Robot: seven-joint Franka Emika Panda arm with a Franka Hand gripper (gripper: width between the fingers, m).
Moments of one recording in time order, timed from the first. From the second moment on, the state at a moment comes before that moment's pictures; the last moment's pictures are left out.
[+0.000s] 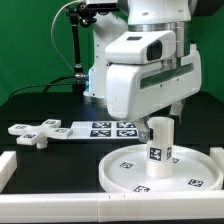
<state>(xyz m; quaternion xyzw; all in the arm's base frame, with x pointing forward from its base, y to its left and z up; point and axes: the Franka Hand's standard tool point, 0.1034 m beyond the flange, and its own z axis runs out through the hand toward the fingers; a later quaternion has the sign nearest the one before) 0.565 0.038 0.076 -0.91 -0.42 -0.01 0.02</state>
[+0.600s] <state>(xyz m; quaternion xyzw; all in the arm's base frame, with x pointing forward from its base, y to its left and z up) 0.569 0.045 0.071 -0.75 -0.67 0.02 -0.02</state>
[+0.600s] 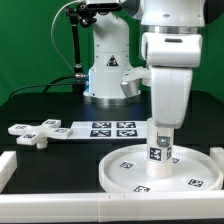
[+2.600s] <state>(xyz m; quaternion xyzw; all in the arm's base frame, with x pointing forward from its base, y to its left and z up) 0.565 0.034 0.067 -0.85 -0.52 0.03 -0.03</state>
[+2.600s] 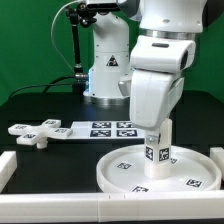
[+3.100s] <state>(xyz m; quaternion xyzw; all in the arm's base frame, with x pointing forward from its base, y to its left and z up) 0.564 0.035 0.066 -0.93 -0.37 0.03 -0.02</state>
